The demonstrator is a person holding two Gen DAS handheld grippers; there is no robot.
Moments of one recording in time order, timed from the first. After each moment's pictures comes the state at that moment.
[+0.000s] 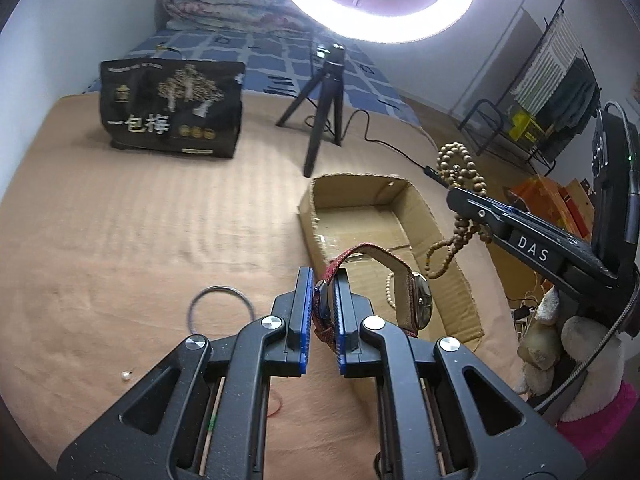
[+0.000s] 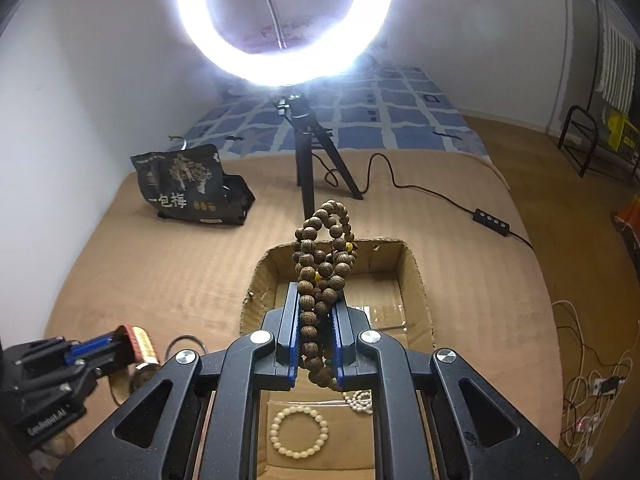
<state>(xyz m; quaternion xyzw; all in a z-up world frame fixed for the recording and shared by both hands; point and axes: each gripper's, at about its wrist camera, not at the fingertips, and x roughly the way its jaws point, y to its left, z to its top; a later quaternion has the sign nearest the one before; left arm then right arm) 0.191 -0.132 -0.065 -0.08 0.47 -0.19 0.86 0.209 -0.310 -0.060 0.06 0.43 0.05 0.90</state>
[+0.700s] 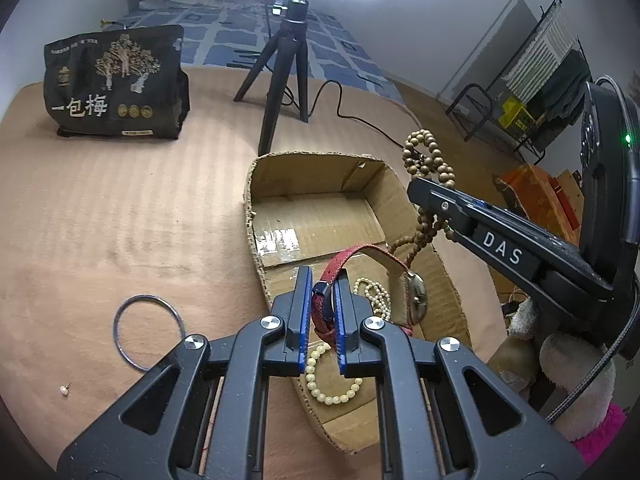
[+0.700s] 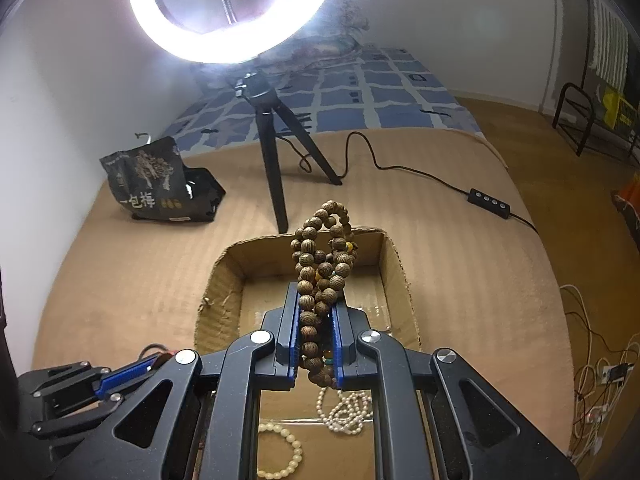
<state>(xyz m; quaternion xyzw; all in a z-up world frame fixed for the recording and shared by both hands) 0.218 -0.189 -0.099 -0.09 0.49 -0.21 0.84 0.234 -0.336 -0.095 0.08 0.45 0.04 0.89</state>
